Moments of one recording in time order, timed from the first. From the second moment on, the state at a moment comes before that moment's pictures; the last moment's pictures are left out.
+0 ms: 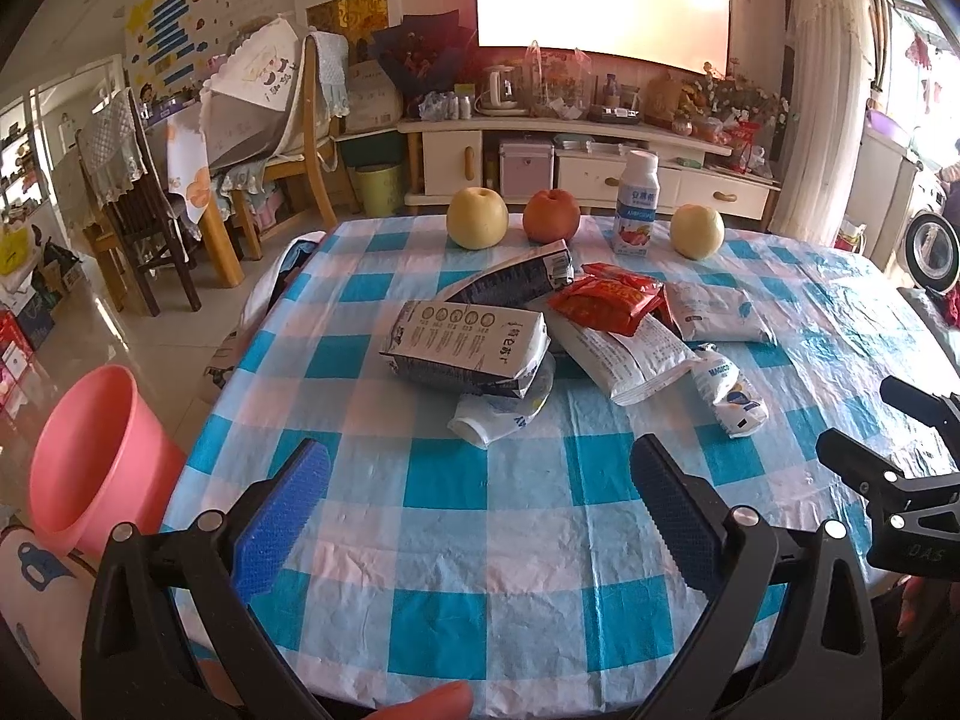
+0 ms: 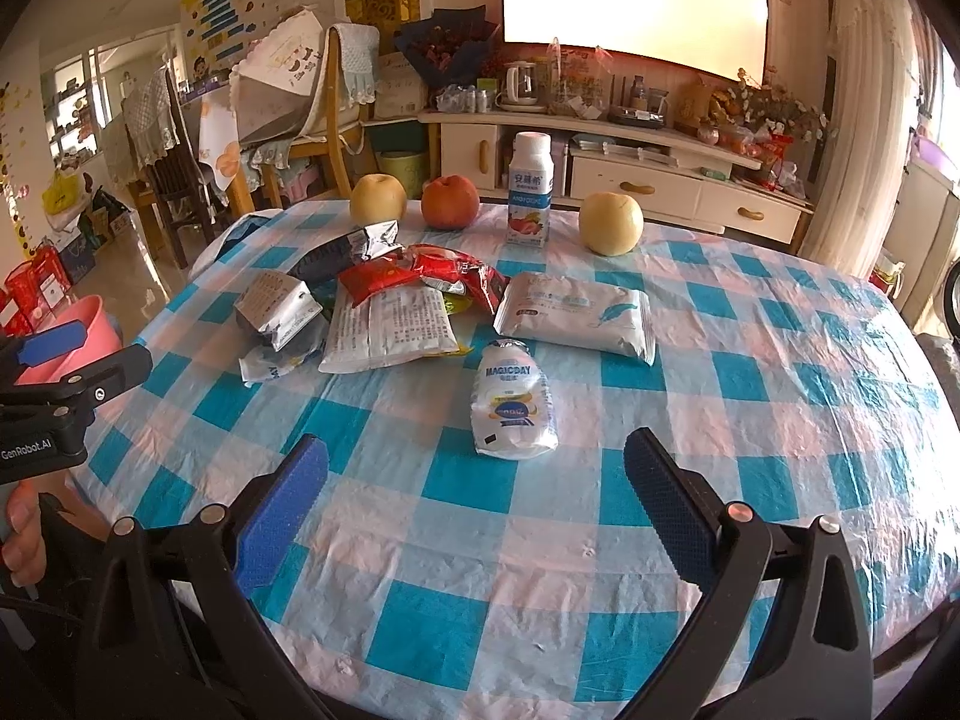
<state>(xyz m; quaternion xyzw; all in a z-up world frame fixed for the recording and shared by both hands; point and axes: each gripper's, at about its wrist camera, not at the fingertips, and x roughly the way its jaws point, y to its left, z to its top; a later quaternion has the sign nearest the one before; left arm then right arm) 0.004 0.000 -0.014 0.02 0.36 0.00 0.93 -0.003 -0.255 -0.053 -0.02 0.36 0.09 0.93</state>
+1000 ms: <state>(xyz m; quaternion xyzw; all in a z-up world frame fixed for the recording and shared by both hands) 0.004 0.000 -0.015 0.02 0.37 0.00 0.93 -0.002 -0.249 -0.056 -0.02 0.36 0.09 0.93</state>
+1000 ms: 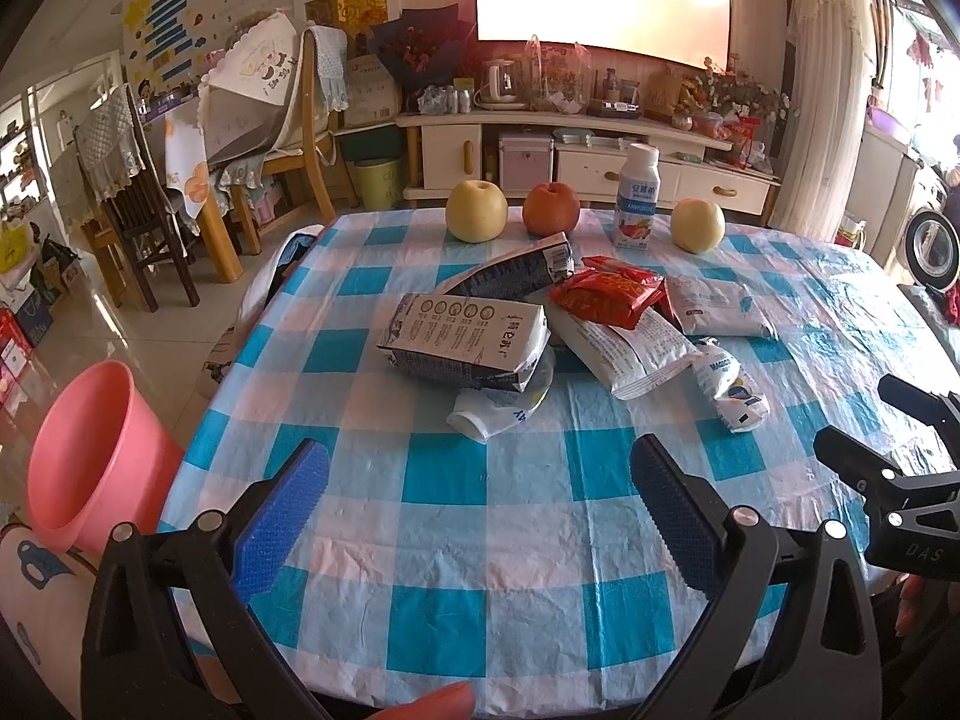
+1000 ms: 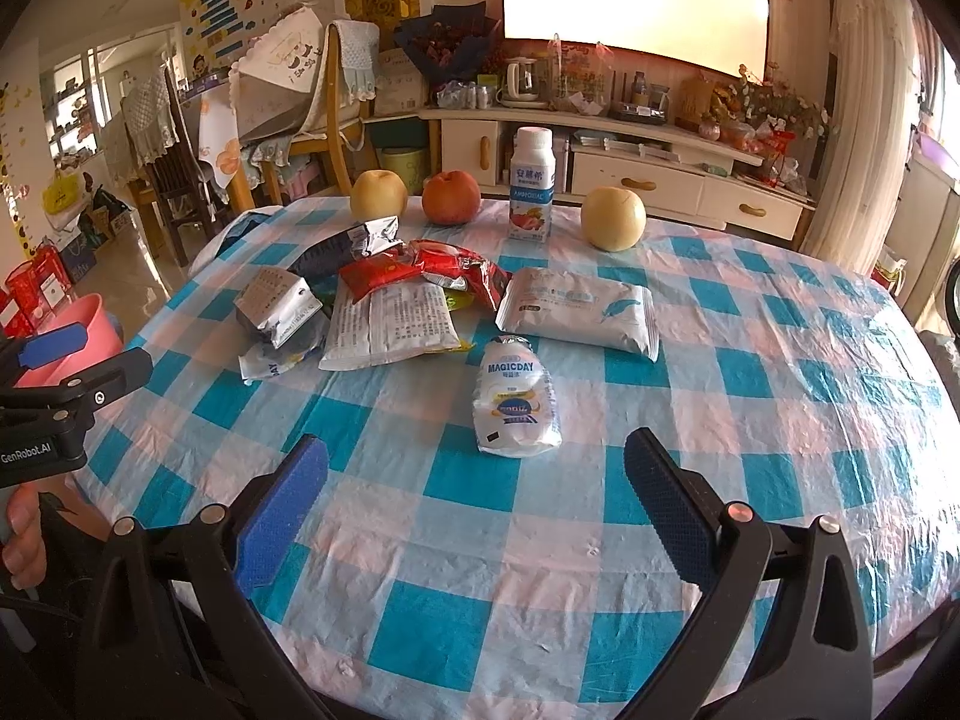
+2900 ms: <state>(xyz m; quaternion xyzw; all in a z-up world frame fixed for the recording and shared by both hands) 0.085 0.000 -0.064 0.01 0.42 0.01 0.91 0.082 -0.267 -0.107 -0.02 0.41 0.09 0.91</state>
